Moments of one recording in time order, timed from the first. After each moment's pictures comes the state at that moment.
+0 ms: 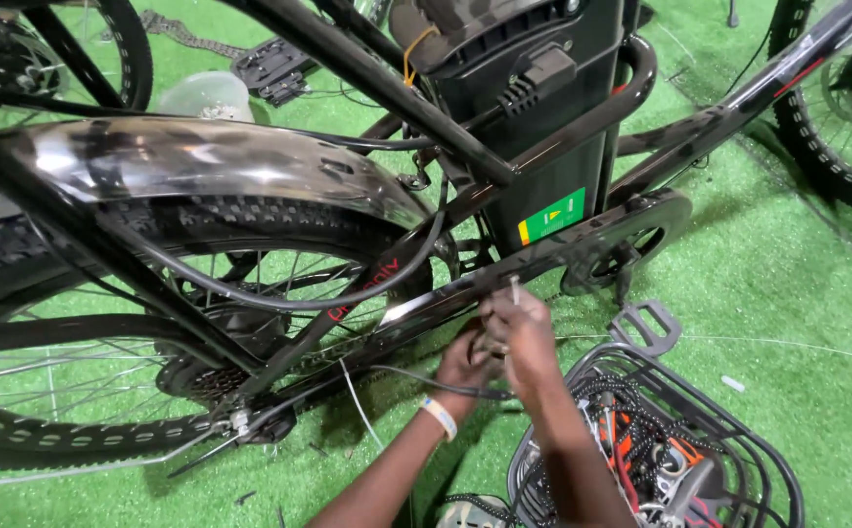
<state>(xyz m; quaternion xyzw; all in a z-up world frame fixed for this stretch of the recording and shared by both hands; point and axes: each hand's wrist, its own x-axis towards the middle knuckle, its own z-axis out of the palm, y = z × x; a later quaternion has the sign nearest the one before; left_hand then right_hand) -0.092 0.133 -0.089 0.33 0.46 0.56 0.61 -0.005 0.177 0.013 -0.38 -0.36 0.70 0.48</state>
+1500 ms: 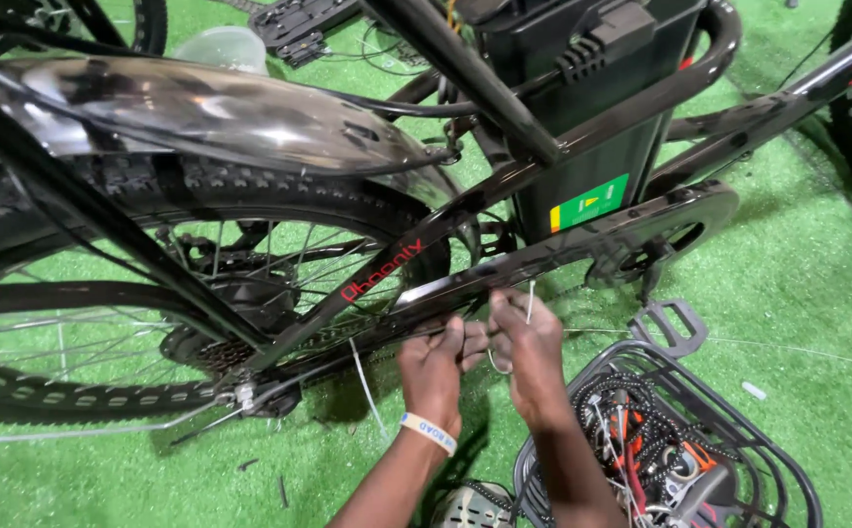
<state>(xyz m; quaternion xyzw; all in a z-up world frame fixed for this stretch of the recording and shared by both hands) -0.107 0.098 0.017 0.01 0.53 0.68 0.50 -0.021 0.152 0.024 -0.47 -0.32 0.69 0.45</state>
